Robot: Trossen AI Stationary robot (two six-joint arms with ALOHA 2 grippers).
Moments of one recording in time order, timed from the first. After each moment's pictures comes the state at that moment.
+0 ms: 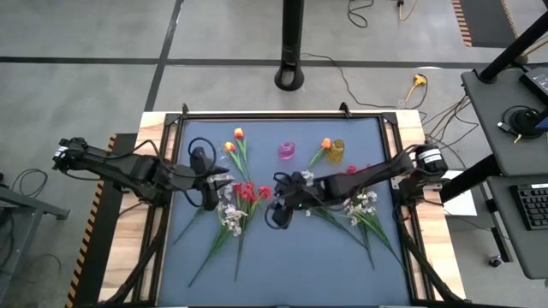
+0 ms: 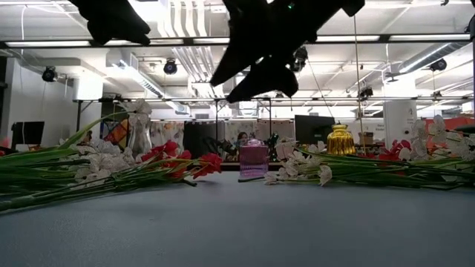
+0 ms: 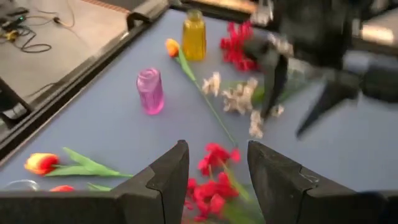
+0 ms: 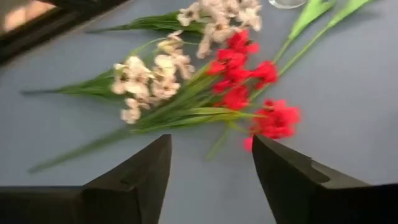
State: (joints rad) left arm -0.27 0.90 0.84 -0.54 -0.53 -0.43; right arm 0.19 1.80 1.22 -0.14 0.25 0.61
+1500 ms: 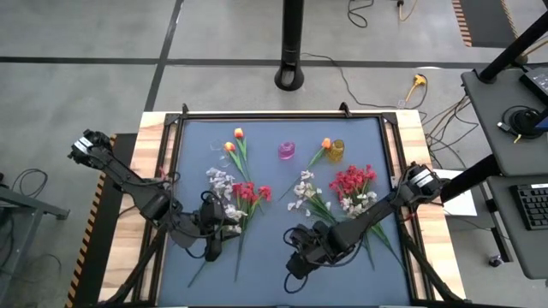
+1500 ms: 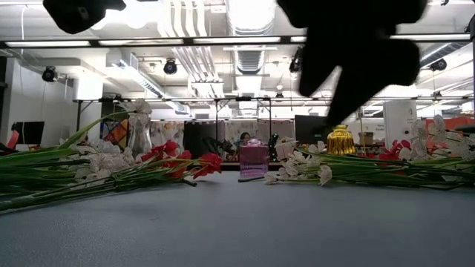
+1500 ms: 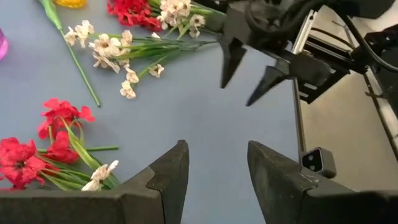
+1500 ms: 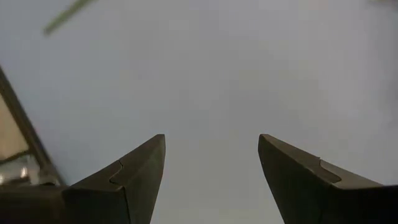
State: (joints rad) left arm -0.67 1.20 0.87 -0.33 -0.55 -0.79; right arm 0.55 1.94 1.44 -0.66 0.22 1.19
